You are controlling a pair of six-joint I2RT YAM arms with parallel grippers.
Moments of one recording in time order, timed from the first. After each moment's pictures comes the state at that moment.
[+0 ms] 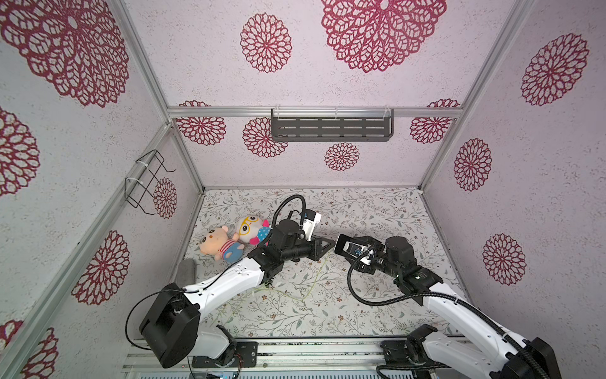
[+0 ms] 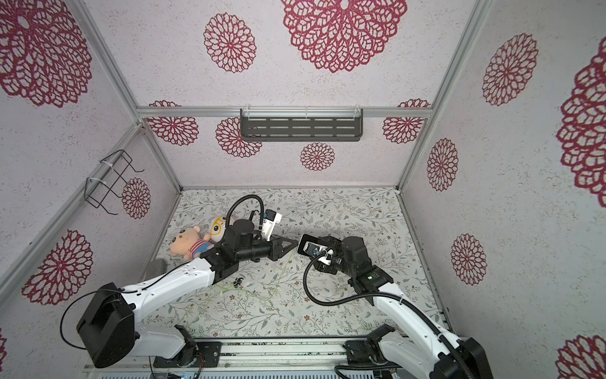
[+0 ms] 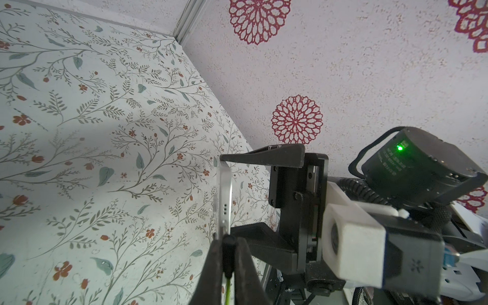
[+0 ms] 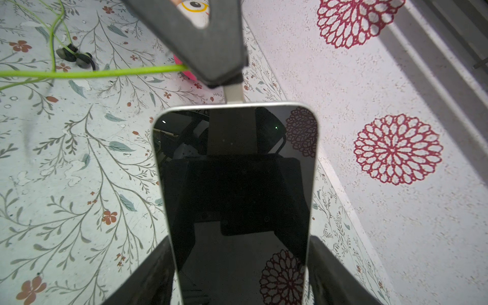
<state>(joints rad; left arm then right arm) -0.73 1.41 0.92 0.16 0.44 -0.61 0.53 0.98 0.61 -0.09 -0.22 -0.76</state>
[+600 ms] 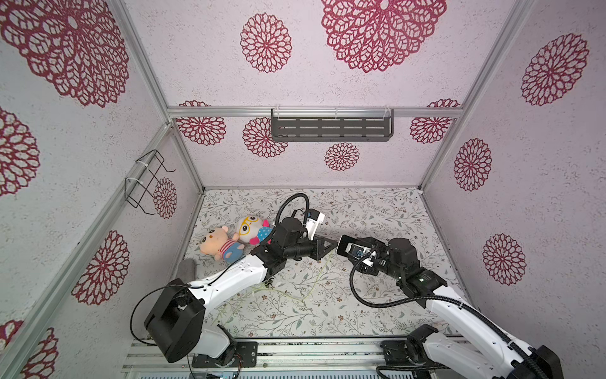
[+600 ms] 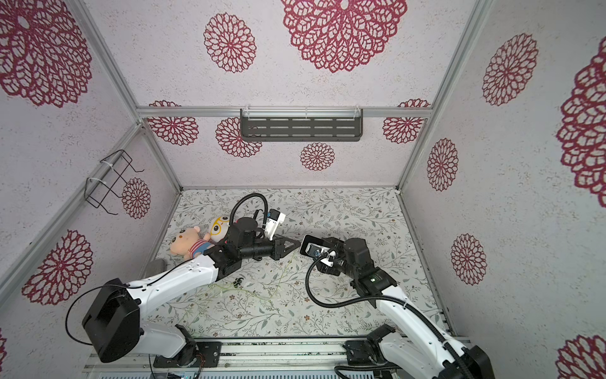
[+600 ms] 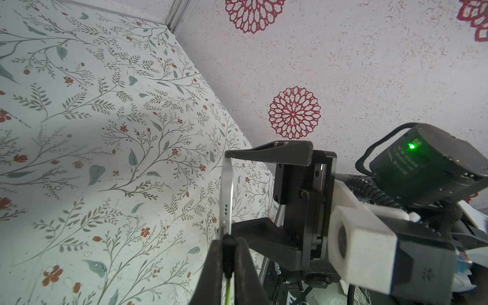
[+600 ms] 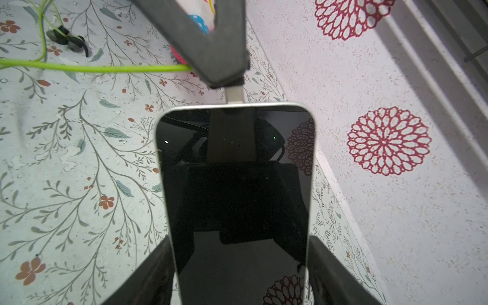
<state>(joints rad) -0.73 1.45 0.95 0.15 0.49 -0.60 0.52 0.93 0.61 -0.15 -0.19 -0.78</state>
